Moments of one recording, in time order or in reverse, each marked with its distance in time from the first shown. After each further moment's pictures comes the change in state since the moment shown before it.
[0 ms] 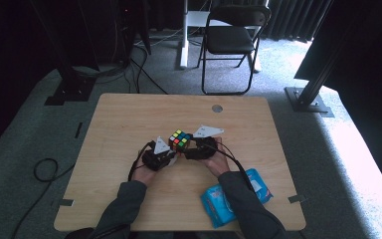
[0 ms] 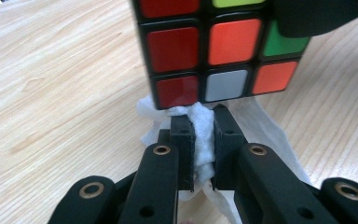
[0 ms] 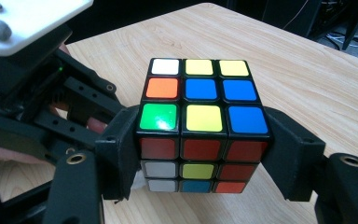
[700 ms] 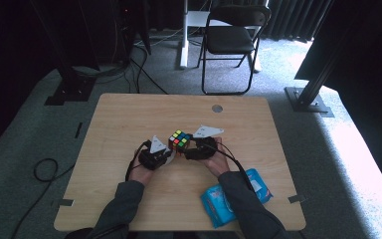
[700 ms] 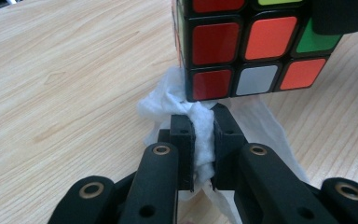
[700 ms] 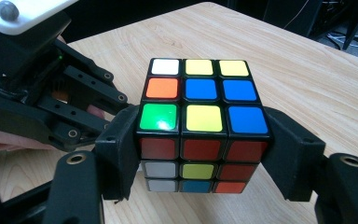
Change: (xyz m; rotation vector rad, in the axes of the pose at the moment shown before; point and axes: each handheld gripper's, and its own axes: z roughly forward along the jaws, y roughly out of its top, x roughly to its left) left arm 0.006 -0.004 -0.004 -0.013 0.022 -0.026; right arm 0.000 0.000 0.000 0.003 0.001 -0.001
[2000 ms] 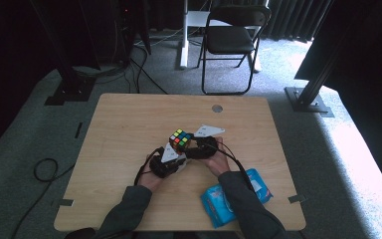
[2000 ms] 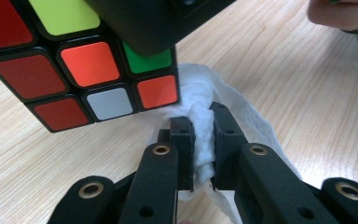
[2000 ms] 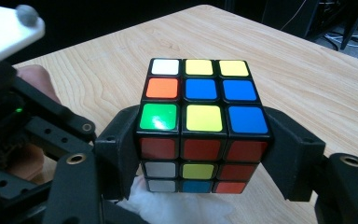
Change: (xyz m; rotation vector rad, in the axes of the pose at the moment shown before) left arm -0.041 0.007 0.003 -0.029 -0.109 0.102; right arm -0.002 0.000 -0.001 -0.012 -0.006 0.017
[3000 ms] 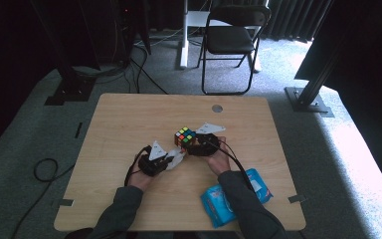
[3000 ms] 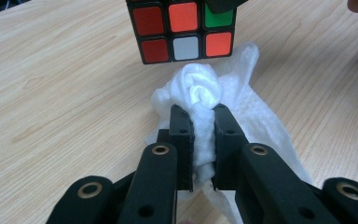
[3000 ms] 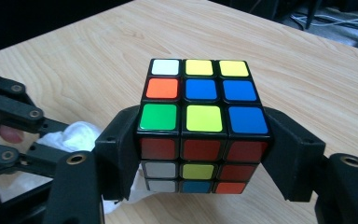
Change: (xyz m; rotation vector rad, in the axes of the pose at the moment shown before) left arm 0.024 -0.017 -0.018 0.001 0.067 -0.065; right arm -0.010 -0.003 0.003 0.054 -0.124 0.059
